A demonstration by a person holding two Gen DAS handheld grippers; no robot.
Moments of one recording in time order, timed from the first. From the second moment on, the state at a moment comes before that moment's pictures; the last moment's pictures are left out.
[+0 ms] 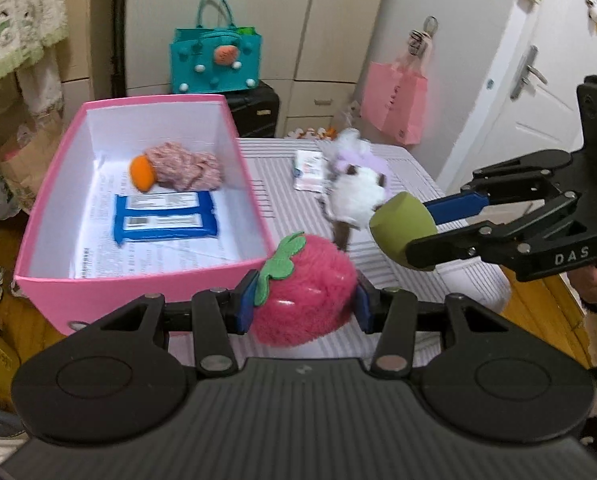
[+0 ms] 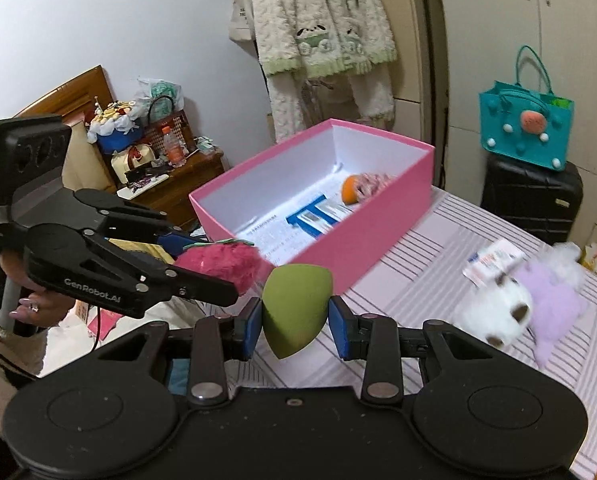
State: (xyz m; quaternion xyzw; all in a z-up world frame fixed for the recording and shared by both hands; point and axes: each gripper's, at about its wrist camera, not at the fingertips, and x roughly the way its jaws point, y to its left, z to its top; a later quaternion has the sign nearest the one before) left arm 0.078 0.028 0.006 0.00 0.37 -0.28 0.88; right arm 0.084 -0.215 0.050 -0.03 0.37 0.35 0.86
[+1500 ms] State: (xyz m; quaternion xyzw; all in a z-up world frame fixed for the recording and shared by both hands) left arm 0.289 0.073 -0.044 -0.06 0.47 -0.14 0.87; right arm 0.273 -0.090 -0.010 -0.20 0.38 0.36 0.83
